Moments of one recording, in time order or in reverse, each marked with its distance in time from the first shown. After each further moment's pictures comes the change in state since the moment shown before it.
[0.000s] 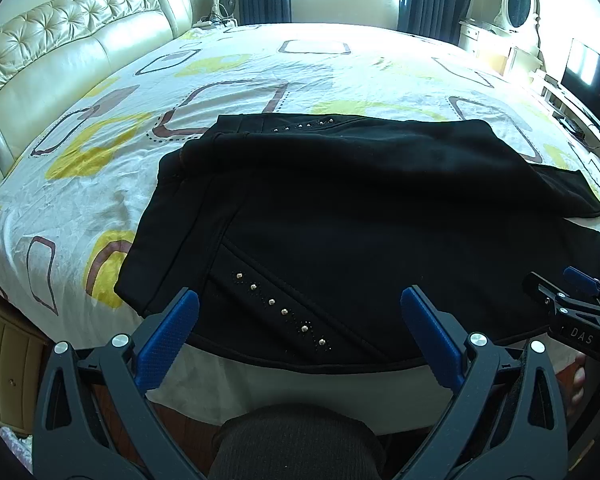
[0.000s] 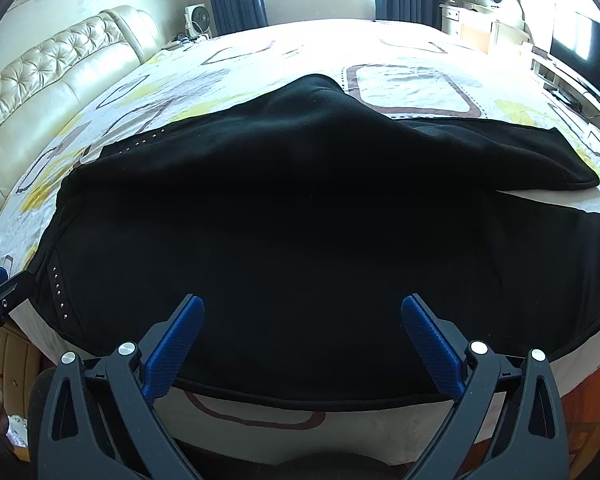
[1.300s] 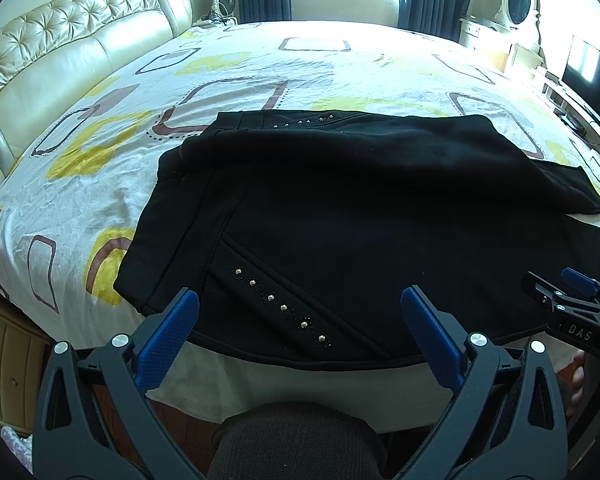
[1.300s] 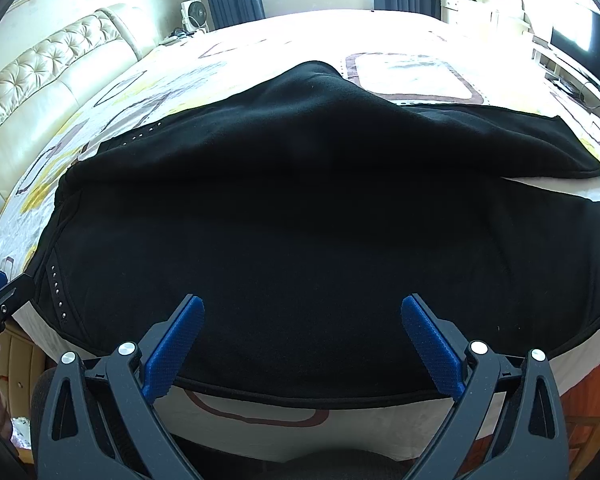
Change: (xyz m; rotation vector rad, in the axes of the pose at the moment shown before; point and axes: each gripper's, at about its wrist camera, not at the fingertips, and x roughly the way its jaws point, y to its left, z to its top) left arm 0.001 0.001 -0.004 0.004 0.006 0.005; right arm 0.007 -0.002 -0.002 0.013 0.031 0.008
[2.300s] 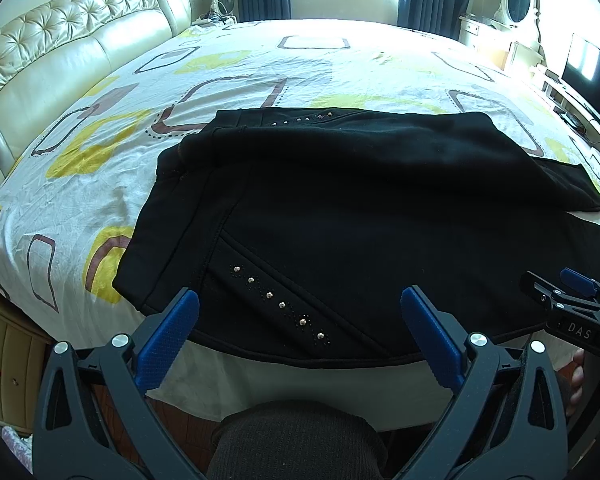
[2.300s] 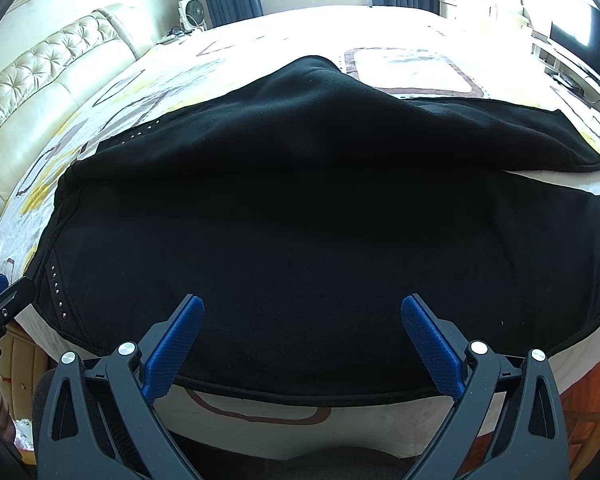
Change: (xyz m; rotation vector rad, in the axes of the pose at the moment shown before) left arm 0.001 0.000 -0.002 0.002 0.005 0.000; right arm 0.001 -0.001 -0.001 0.012 0.013 0.006
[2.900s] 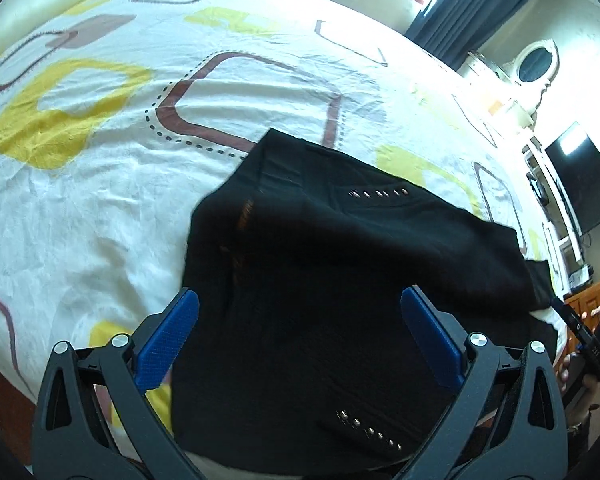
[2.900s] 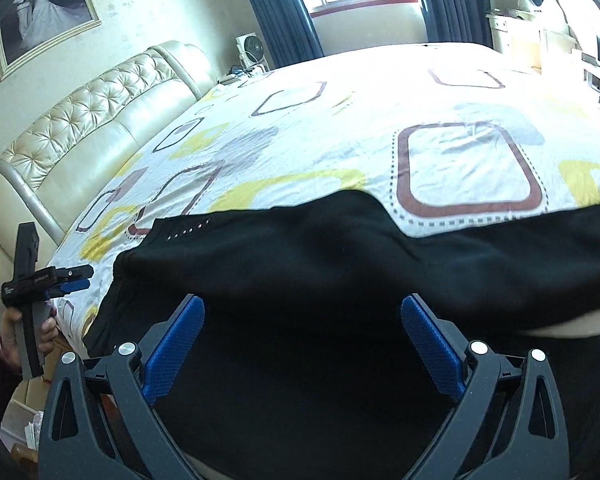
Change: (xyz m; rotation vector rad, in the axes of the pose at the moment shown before) left arm 0.101 0.165 0.115 -0.268 0.150 -0.312; right arm -0.012 -0.027 0.120 -0.064 -0.128 0.271
